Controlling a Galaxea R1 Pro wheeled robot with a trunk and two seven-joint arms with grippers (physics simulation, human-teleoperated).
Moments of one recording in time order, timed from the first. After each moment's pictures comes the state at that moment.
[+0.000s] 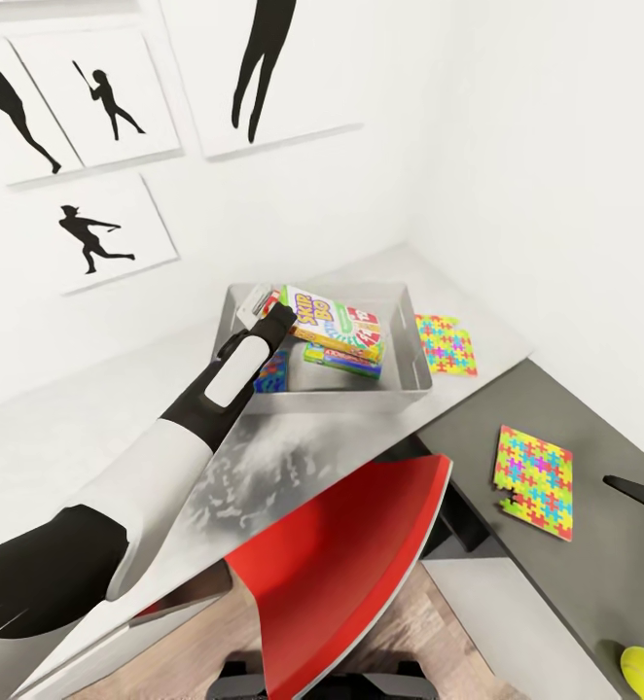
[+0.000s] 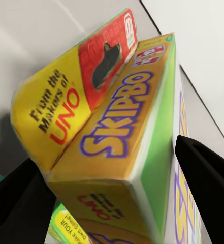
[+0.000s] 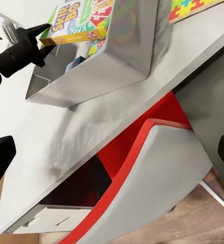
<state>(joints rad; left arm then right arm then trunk) -1.22 -0.13 -0.41 -0.81 1.20 0.01 0.48 -0.14 -0.55 -0.69 -1.62 -0.62 1.03 1.18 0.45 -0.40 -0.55</state>
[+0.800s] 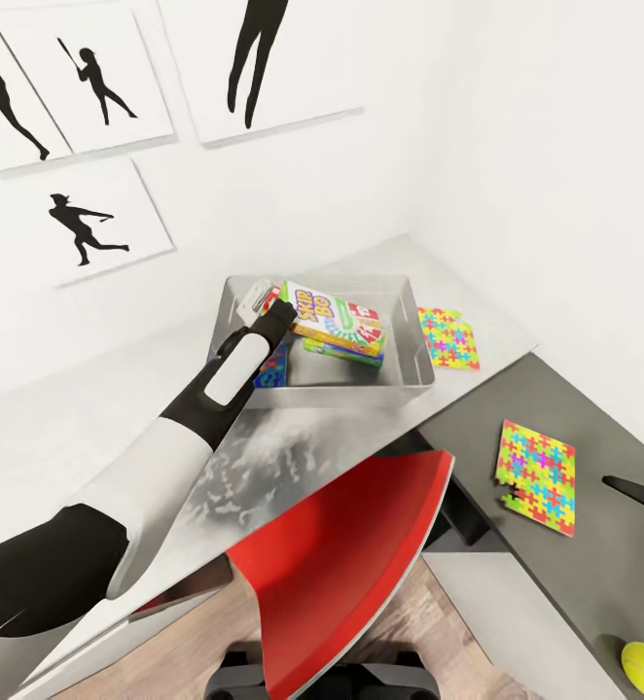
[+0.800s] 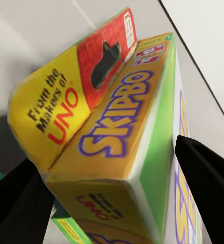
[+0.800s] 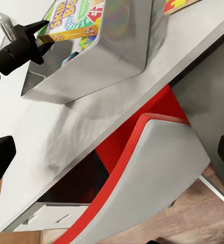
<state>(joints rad) -1.22 -0.13 -0.41 -0.82 1.19 0.01 0.47 -0.14 -0.55 -0.69 -1.62 -0.62 1.03 1.18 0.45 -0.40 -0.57</state>
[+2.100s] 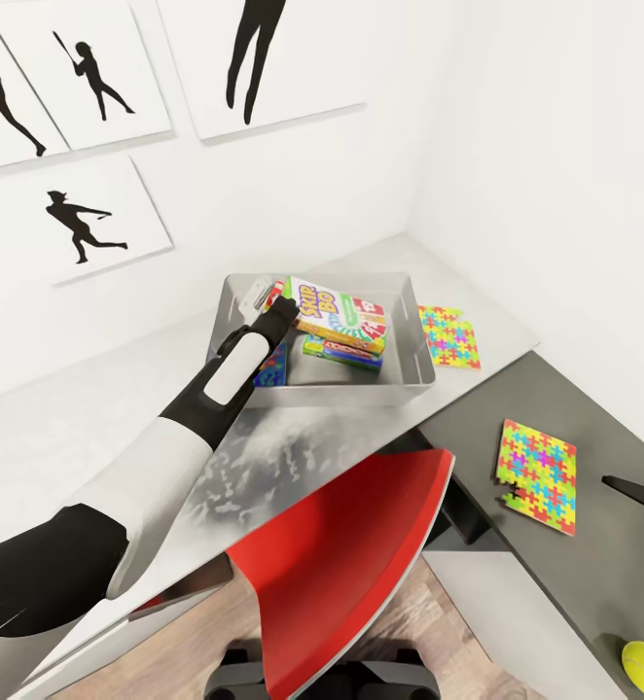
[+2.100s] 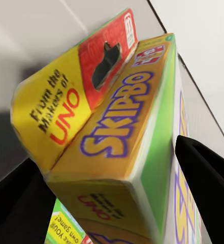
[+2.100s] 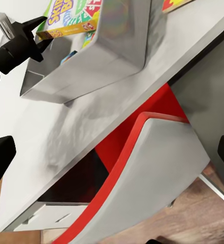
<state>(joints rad) -1.22 -0.13 -0.41 -0.82 1.20 0.01 0.43 -0.14 -0.55 -0.69 -1.62 -0.62 1.03 1.18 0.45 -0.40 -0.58</state>
